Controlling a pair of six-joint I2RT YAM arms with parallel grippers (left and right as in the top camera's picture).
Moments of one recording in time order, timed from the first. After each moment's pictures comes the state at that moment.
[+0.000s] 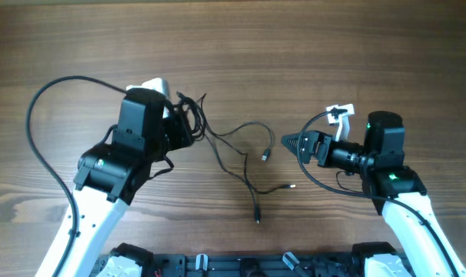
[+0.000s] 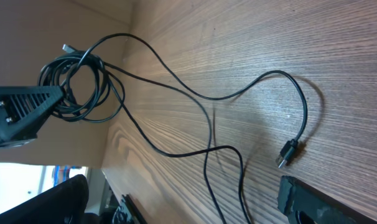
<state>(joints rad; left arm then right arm) -0.35 1.11 1.03 -0.75 0.08 -0.56 0.07 1.08 0.54 -0.18 -0.89 0.50</state>
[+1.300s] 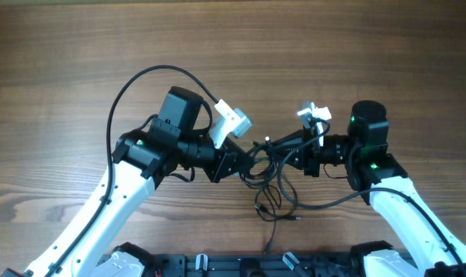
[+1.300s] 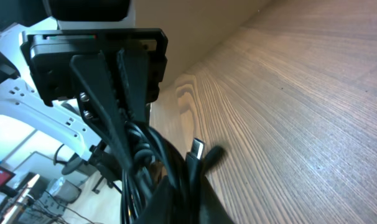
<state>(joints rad) -0.49 1.27 1.03 -0.76 0.82 0.05 0.17 1.24 0.54 0.20 -1.32 0.18</state>
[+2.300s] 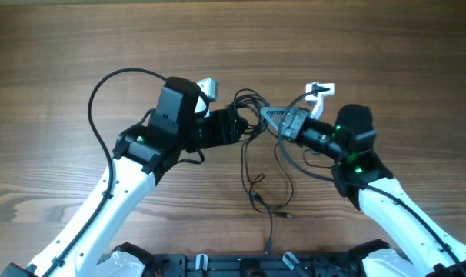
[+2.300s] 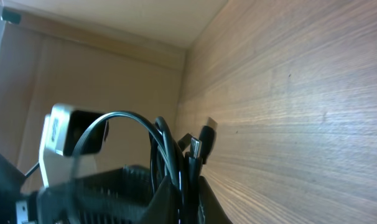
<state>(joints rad) -0.46 1.30 1.03 -0.56 0.40 -0.67 0.34 1.24 0.54 0.45 -0.65 1.11</state>
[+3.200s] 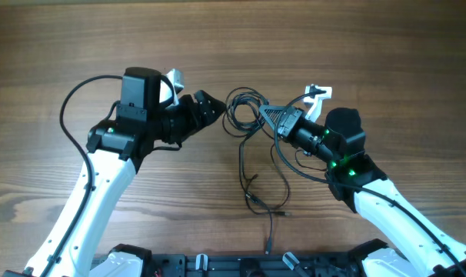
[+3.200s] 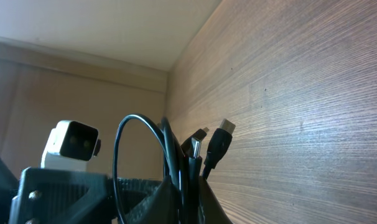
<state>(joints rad) -0.25 1.30 1.03 -0.59 0.59 -0.75 0.39 1.24 0.54 0.42 -0.47 1.15</state>
